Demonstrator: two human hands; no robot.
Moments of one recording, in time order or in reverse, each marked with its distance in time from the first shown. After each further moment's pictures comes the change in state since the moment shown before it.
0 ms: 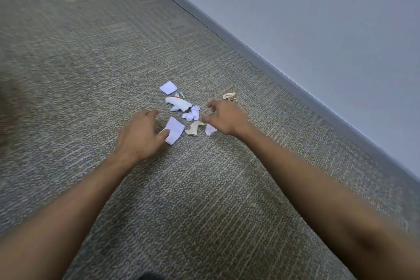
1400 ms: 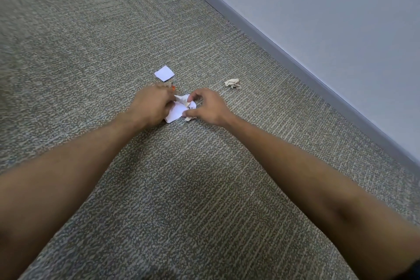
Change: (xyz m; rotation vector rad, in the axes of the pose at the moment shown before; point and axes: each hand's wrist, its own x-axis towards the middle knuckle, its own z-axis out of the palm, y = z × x) left_hand 0.096 -0.012 0.036 0.211 -0.024 0.461; right_hand 0.049 -0.007 0.053 0.445 -0.009 -0.072
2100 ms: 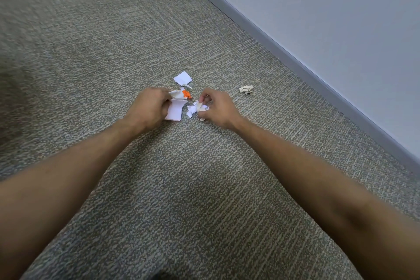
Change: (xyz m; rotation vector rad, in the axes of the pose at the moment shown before) left_hand -0.041 -0.016 -0.034 -0.138 0.101 -0.114; right_hand -0.003 -0.022 0.002 0.035 0.020 -0.072
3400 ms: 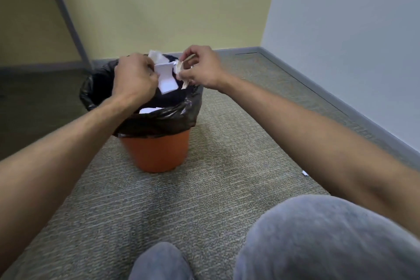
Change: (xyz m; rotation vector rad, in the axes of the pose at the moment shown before) left_hand -0.229 -0.070 -0.379 0.176 0.719 -0.658; right_hand -0.037 -0.477 0.055 0.320 -0.118 -0.625
